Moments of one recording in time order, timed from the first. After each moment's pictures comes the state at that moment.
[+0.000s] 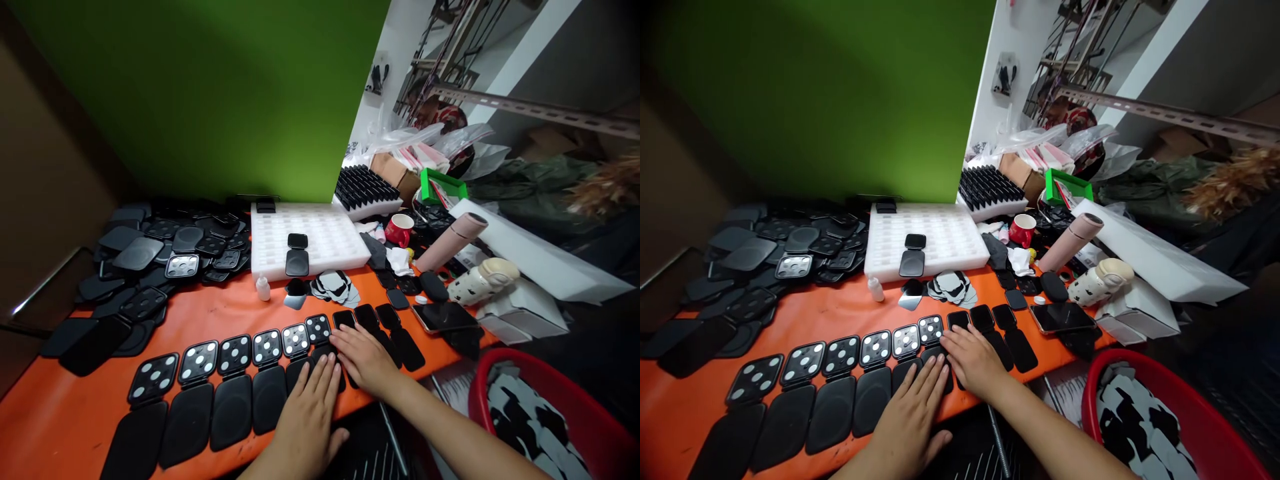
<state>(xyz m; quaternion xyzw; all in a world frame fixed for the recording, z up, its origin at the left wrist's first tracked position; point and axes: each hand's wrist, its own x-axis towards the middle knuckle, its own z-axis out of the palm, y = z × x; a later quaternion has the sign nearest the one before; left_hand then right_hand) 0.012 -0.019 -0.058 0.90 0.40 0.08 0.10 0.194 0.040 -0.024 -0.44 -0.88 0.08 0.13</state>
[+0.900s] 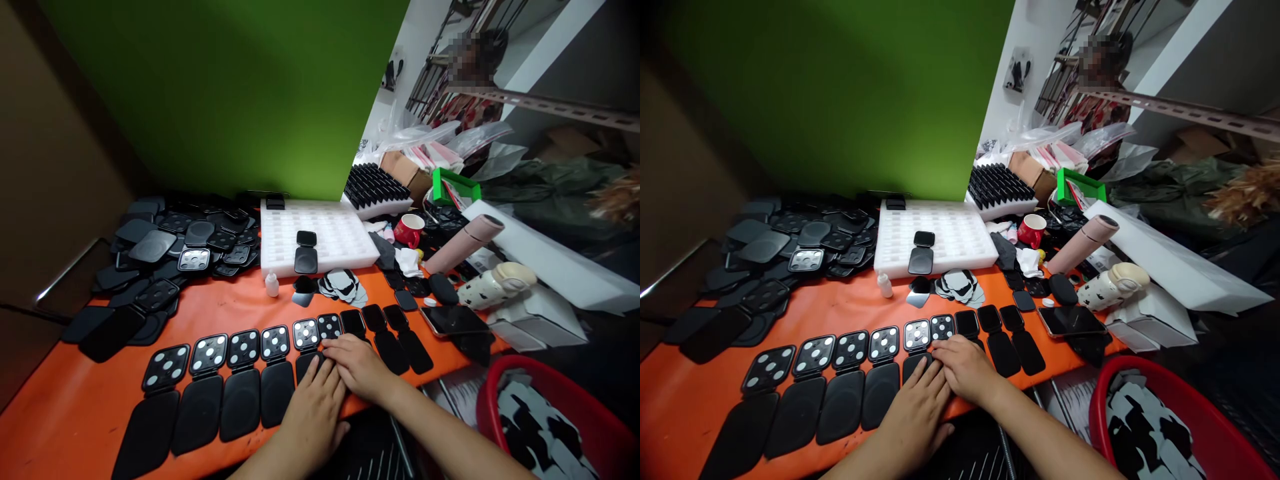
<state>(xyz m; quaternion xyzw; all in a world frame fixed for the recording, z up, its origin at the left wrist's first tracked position) 0.009 -0.008 -0.045 0.92 0.37 0.09 0.14 0.167 0.043 -0.031 -0.41 -0.87 0.19 0.19</state>
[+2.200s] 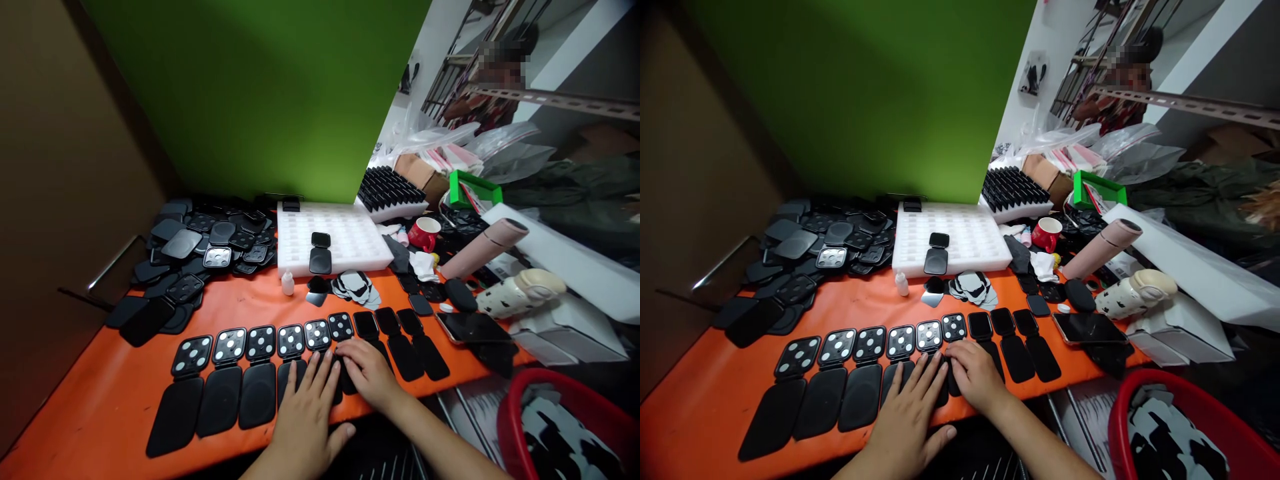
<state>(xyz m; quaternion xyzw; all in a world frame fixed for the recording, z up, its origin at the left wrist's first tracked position) -0.020 -0.024 -0.038 0.86 0.48 0.07 0.17 0.155 0.029 -0.032 -0.45 -0.80 0.26 0.30</state>
